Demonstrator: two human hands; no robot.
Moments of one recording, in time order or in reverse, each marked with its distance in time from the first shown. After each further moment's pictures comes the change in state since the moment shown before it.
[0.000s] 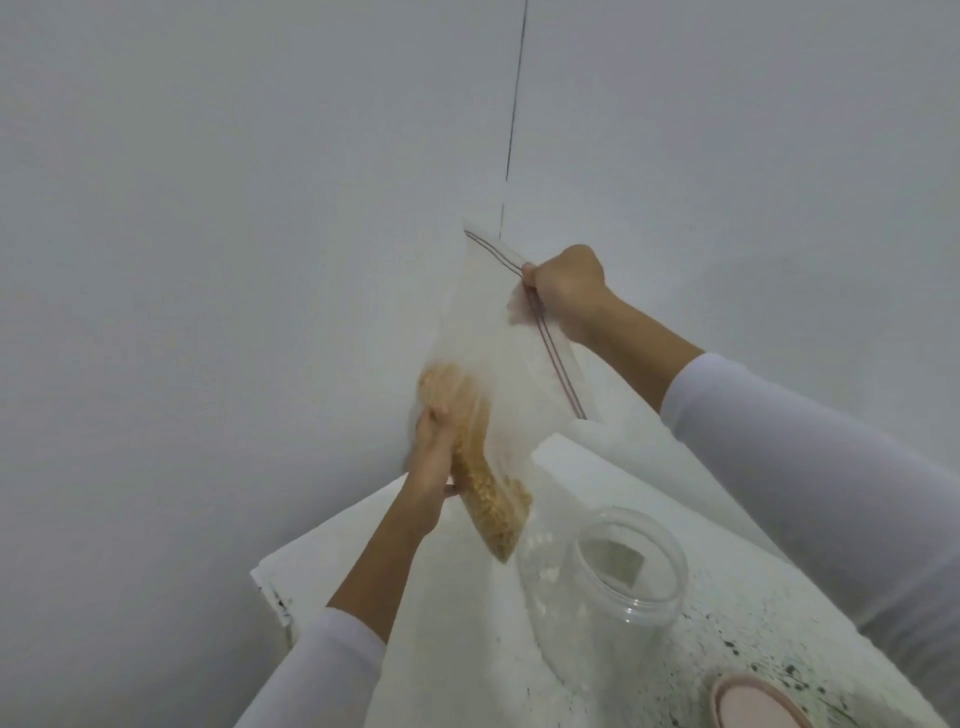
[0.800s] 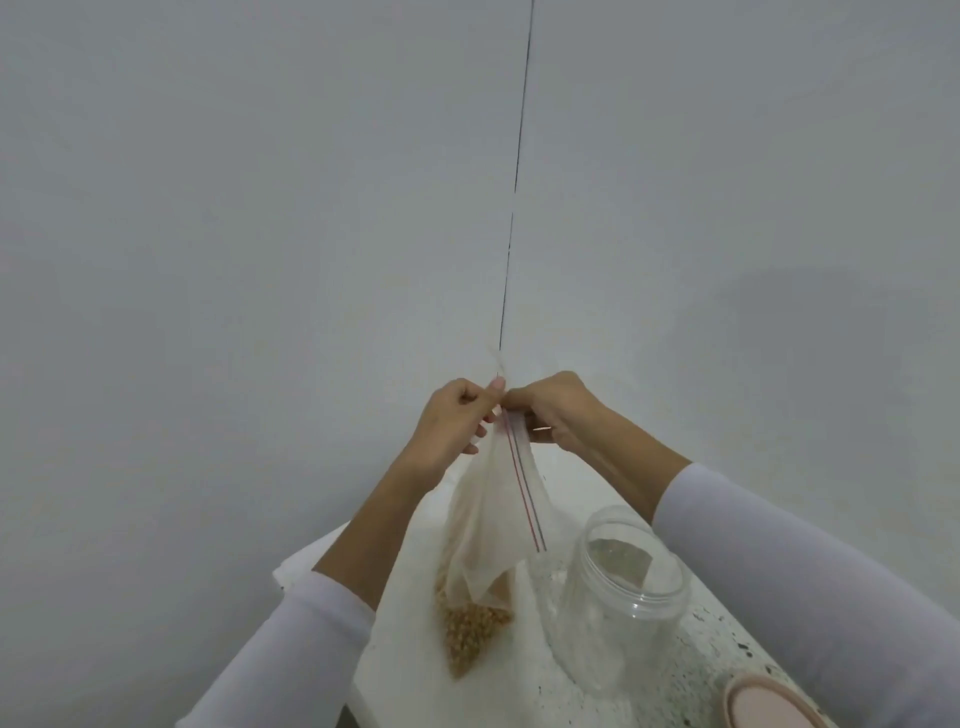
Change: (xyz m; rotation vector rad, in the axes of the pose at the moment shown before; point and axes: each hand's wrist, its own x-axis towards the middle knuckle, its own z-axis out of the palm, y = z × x) left_hand -0.020 0.059 -0.003 0.345 -0.048 0.224; right_hand -0.076 0.065 0.015 0.123 -0.267 0.320
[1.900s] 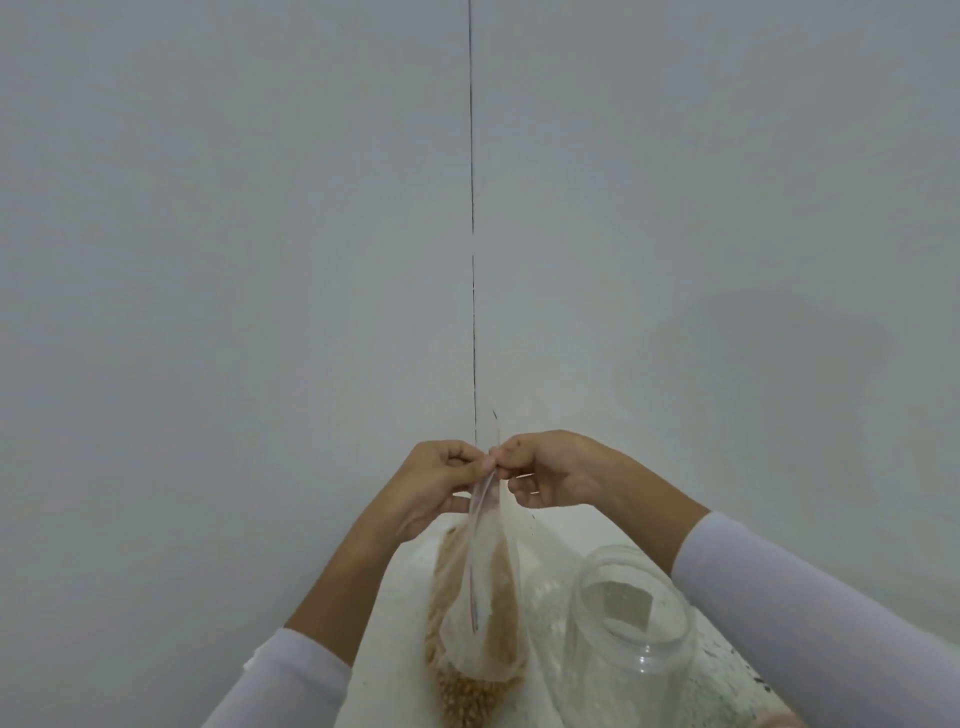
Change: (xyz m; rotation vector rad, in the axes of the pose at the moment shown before) left_hand 0.019 -0.007 -0.001 -0.194 -0.316 -0.126; right_hand 0.008 0.016 -0.027 0.160 -0.333 0.172
